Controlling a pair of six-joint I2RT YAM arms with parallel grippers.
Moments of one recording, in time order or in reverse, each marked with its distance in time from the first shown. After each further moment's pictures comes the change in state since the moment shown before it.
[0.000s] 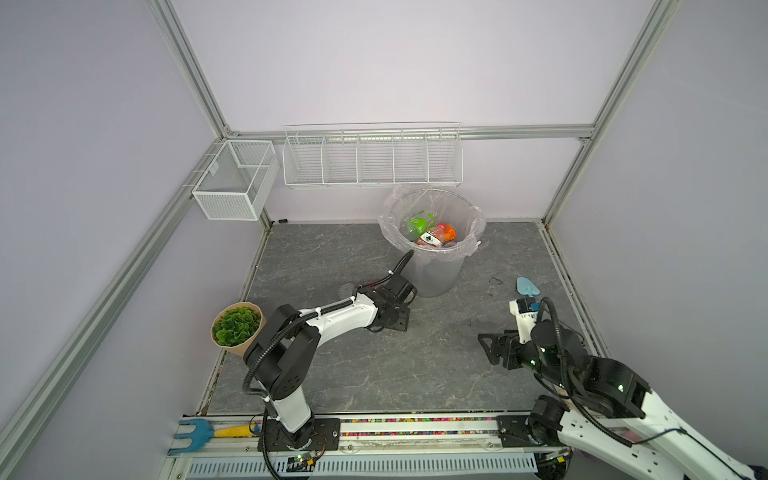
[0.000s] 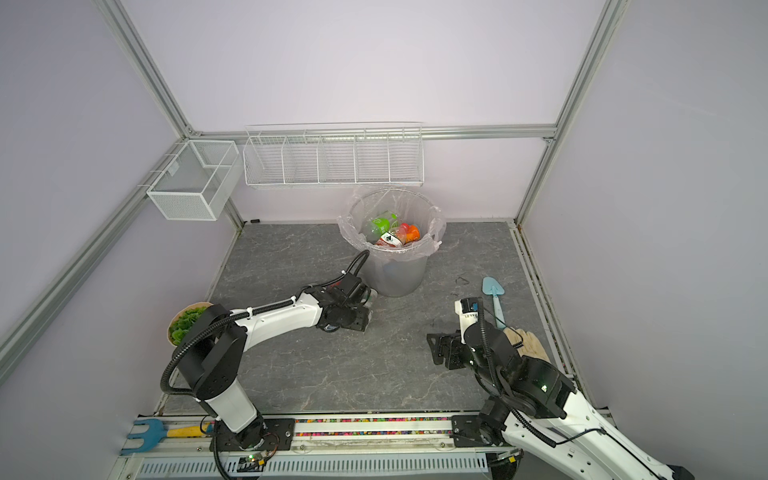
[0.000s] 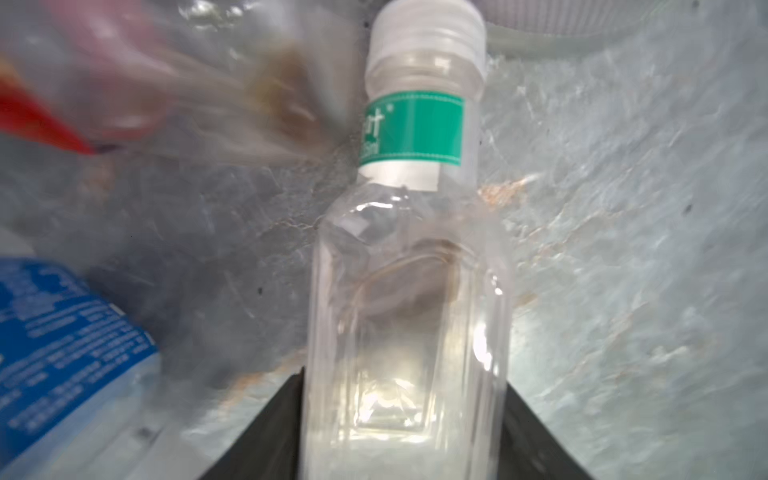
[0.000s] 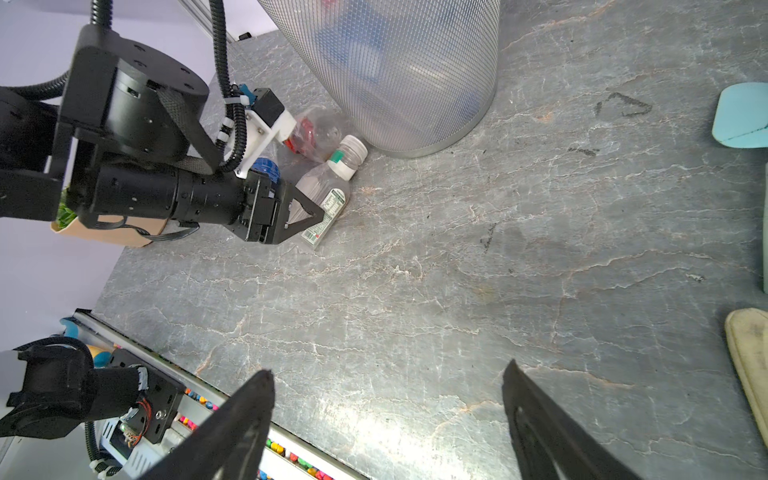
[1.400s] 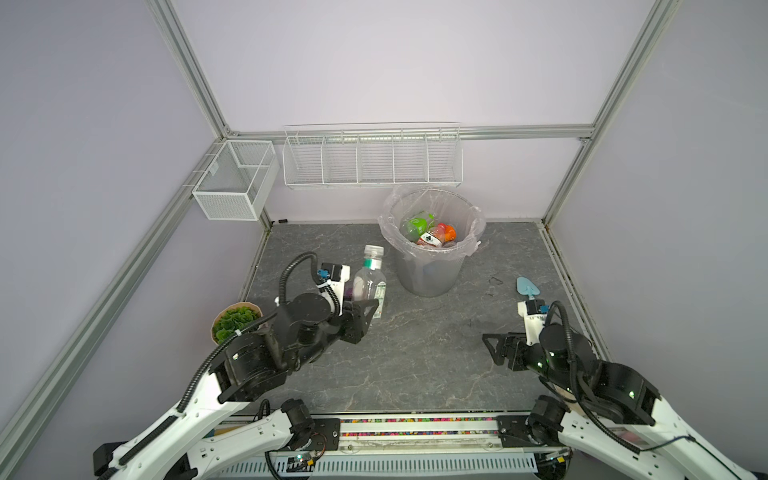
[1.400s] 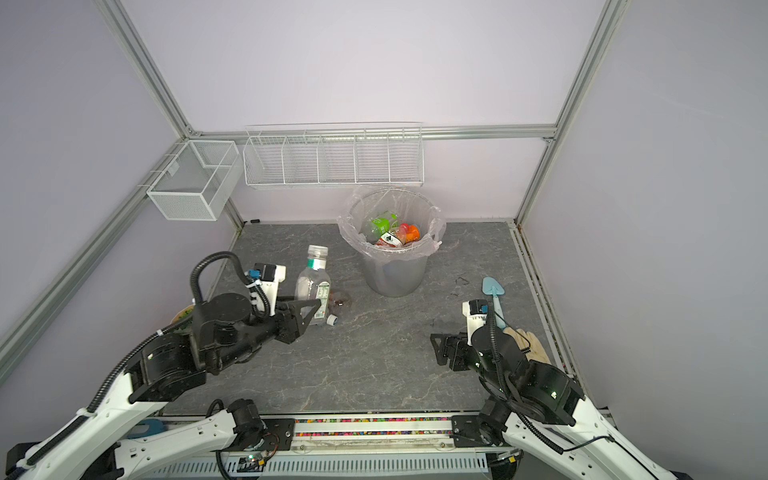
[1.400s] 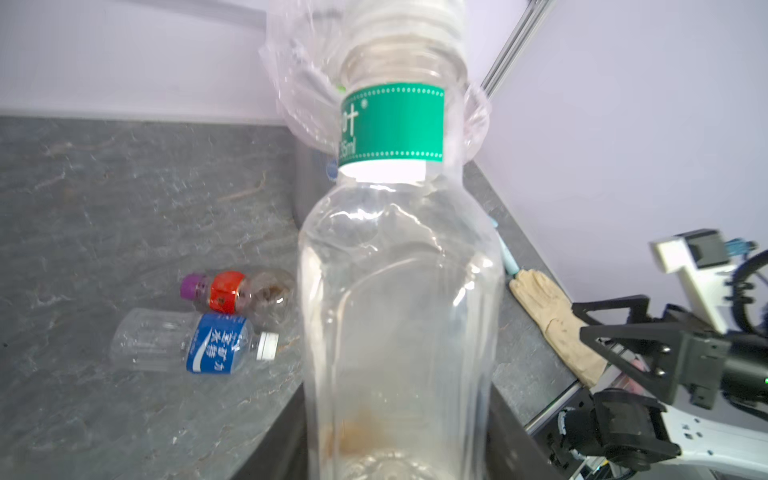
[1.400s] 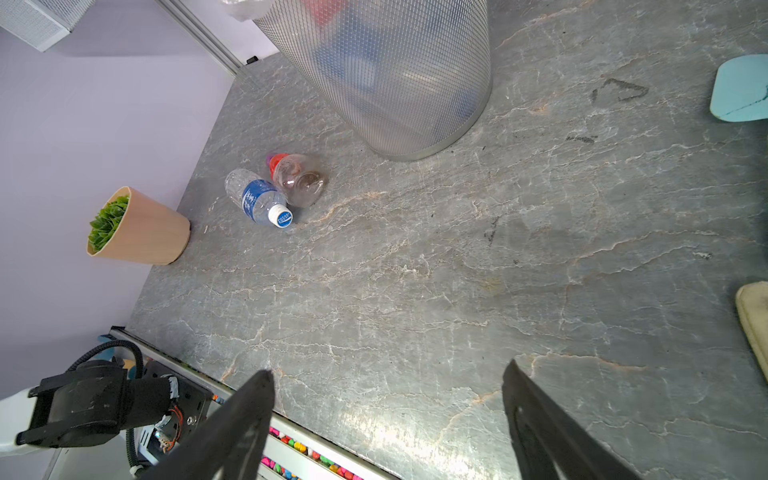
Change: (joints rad) left arm -0.186 -0.945 0.090 -0.246 -0.194 -0.024; right arm 0.000 -0.047 0.010 -0.029 -0.001 0.075
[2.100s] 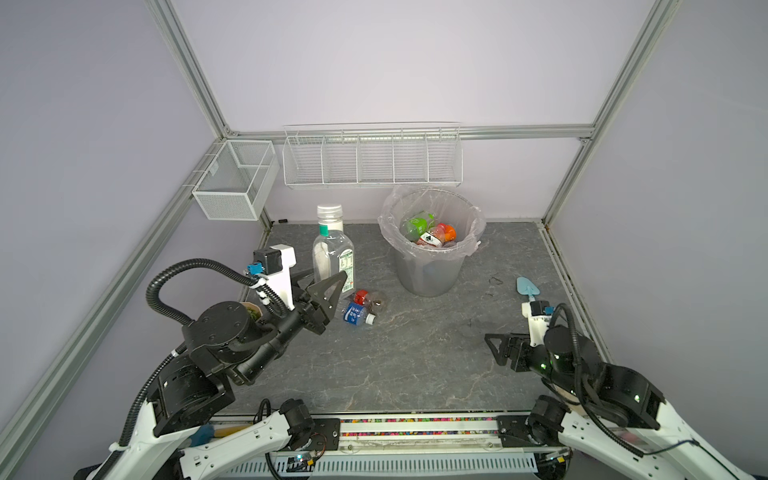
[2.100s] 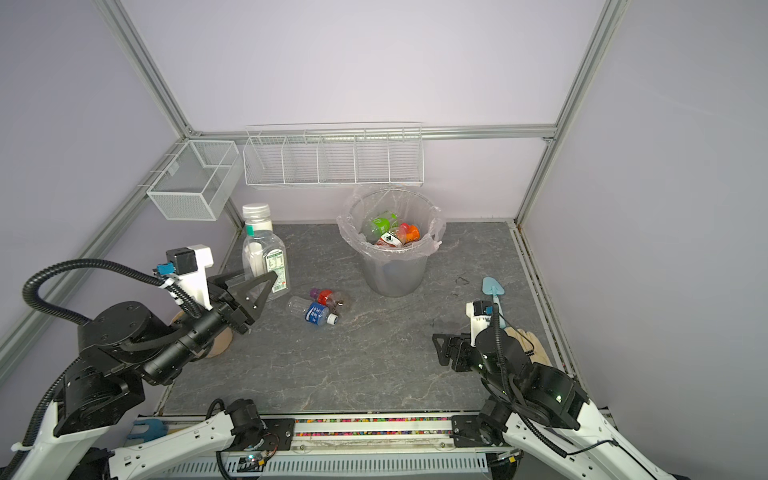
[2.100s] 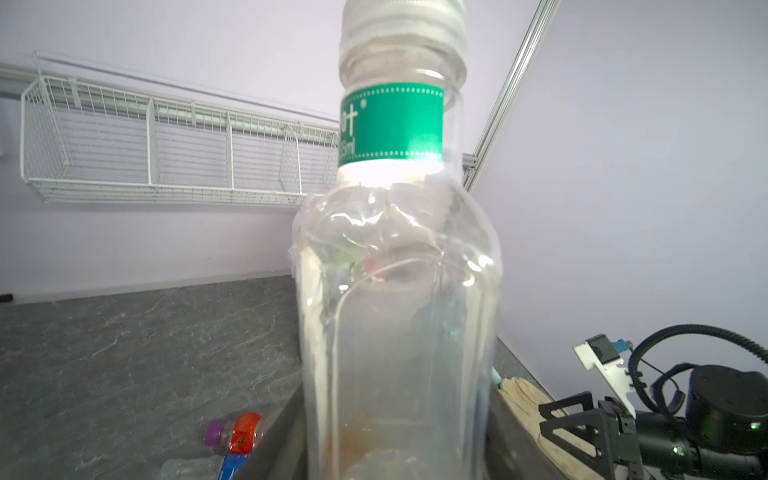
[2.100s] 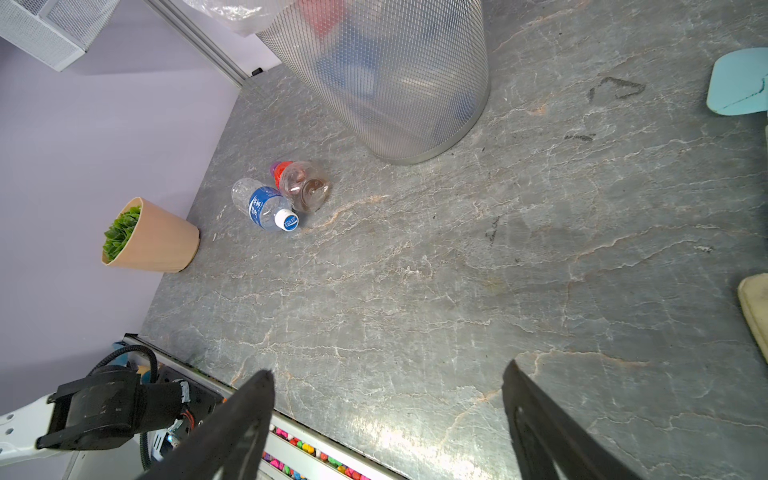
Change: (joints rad) left arm 0.000 -0.082 0.160 0.138 -0.082 0.200; right arm 0.000 -0.029 0.000 -0.009 0.005 0.027
